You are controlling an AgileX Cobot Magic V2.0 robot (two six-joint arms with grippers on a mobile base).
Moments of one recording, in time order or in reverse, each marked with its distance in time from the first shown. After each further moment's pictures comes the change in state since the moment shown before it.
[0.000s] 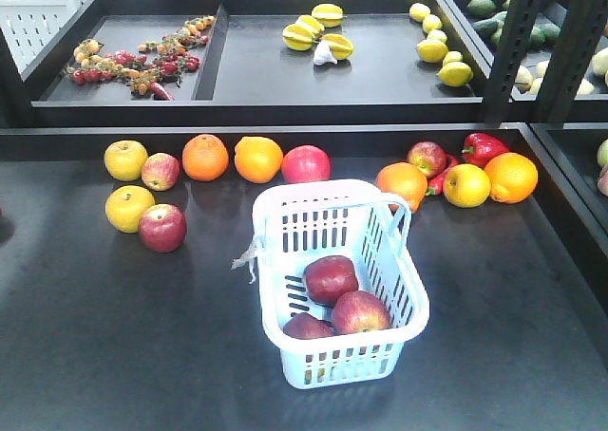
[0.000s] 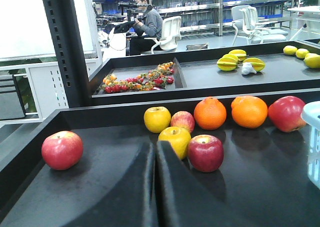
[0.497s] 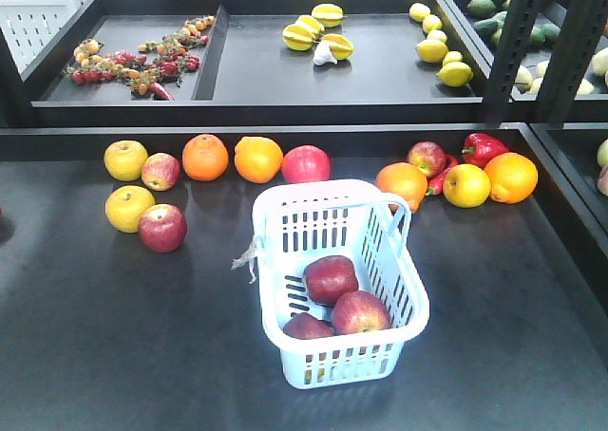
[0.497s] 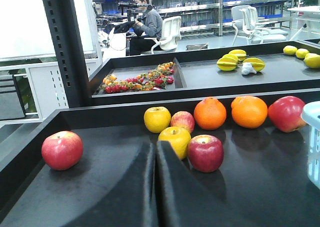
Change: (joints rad) left arm 0.000 0.000 0.000 0.000 0.000 0.000; right arm -0.001 0.000 0.000 0.000 0.000 0.000
